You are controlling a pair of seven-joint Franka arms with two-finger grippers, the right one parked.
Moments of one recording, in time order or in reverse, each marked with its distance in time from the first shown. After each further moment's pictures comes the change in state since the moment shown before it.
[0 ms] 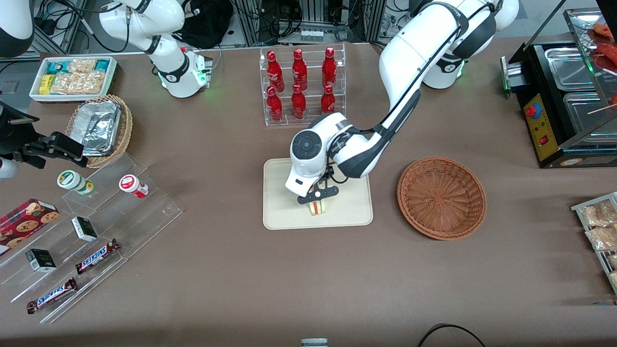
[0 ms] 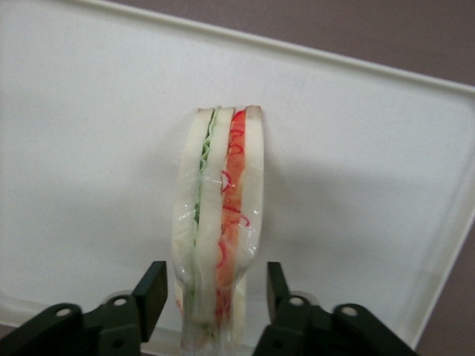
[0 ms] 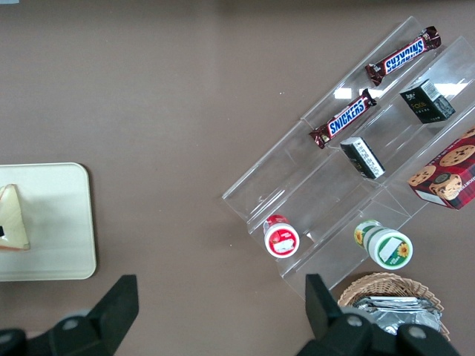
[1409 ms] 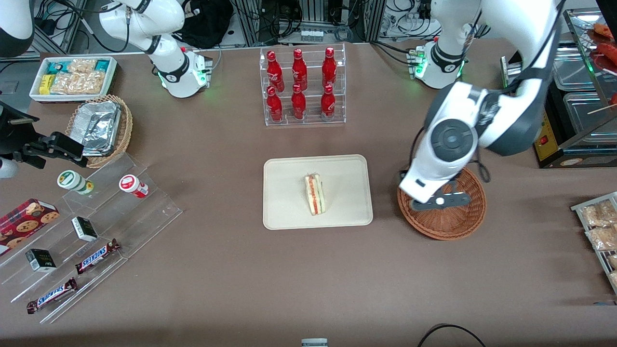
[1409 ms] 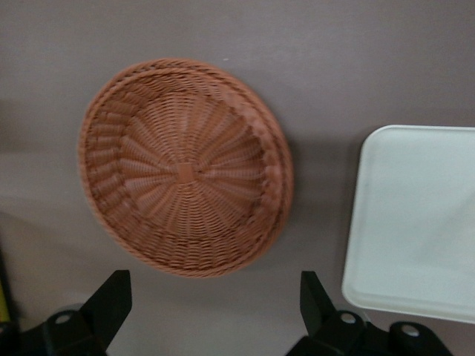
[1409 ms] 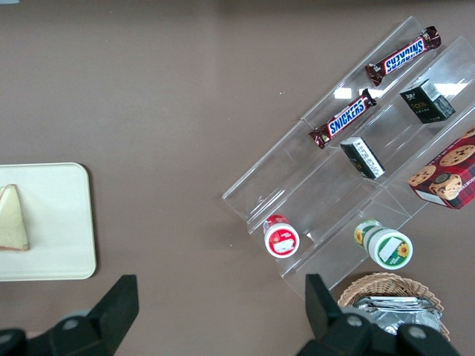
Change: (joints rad) arm 0.448 -0.506 0.021 -0.293 0.009 -0.353 0.628
